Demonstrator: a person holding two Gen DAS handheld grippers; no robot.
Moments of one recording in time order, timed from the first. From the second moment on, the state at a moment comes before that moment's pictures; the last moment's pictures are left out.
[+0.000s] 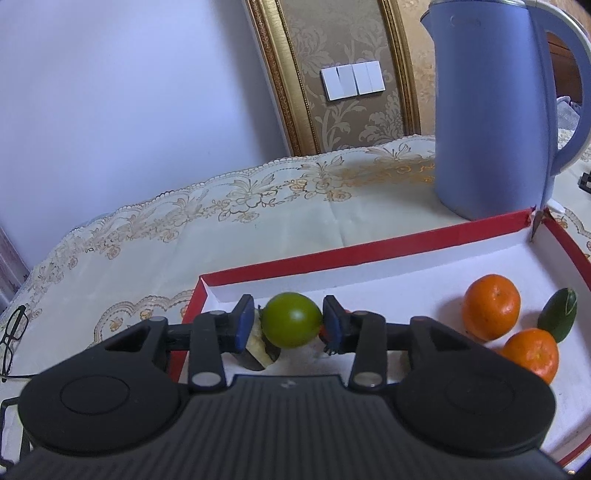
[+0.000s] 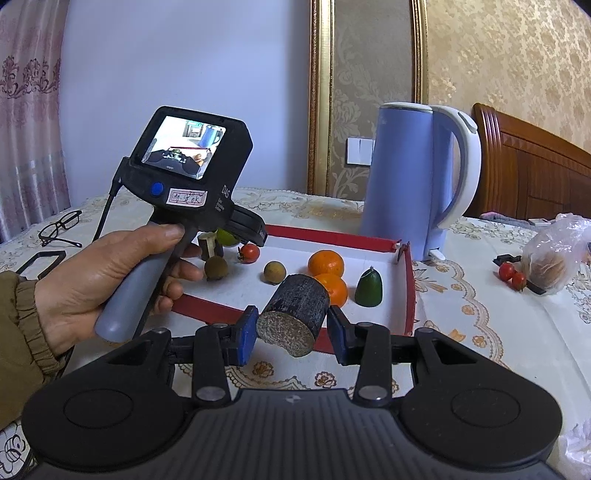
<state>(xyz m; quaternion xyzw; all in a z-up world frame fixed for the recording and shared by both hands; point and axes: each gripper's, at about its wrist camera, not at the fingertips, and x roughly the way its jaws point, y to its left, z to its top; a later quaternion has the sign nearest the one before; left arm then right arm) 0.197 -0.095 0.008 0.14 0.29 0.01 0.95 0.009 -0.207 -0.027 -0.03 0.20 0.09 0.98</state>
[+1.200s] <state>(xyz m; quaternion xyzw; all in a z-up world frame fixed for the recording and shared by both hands) 0.047 -0.013 0.041 0.08 0.25 0.02 0.96 0.095 -0.191 -0.011 -0.03 0.21 0.07 0.98</state>
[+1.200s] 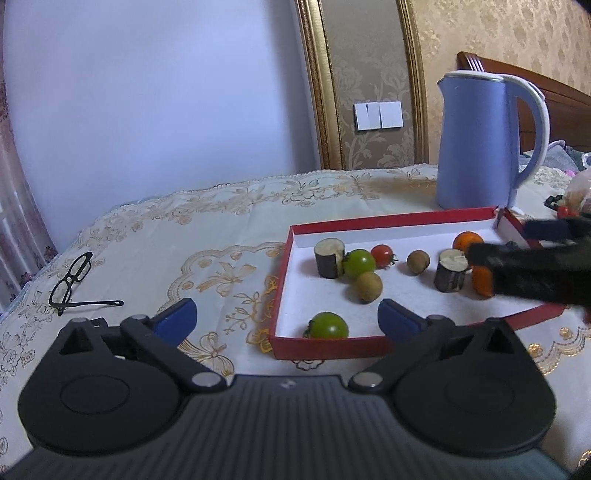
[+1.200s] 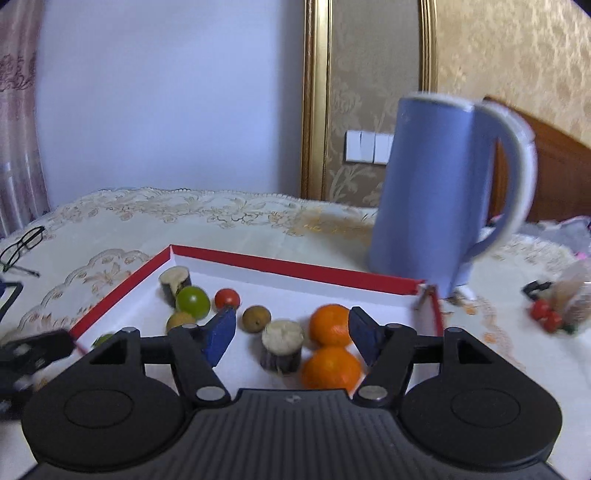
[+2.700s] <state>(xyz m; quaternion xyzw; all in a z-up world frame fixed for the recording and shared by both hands) 0.033 -0.016 0.011 0.03 0.31 -0.03 0.95 -0.004 -0.190 -0.054 0.00 0.22 0.01 0.98</state>
